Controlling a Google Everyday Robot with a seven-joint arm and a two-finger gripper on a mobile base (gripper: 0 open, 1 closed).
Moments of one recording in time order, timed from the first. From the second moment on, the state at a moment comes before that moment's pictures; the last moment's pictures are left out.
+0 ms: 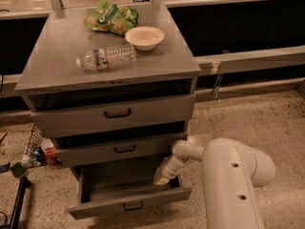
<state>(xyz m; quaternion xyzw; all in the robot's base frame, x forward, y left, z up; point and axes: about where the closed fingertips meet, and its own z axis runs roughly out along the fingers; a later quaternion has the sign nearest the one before) 0.590 -0.026 0.220 -0.73 0.63 0.22 0.15</state>
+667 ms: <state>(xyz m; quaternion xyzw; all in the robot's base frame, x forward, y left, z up) 0.597 0.001 0.172 -0.74 0.61 0.24 0.15</state>
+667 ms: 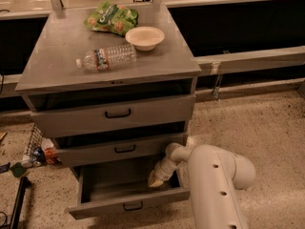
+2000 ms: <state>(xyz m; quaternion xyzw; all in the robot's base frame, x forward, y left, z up) 0.526 0.021 0.153 -0.72 0.62 0.30 0.12</state>
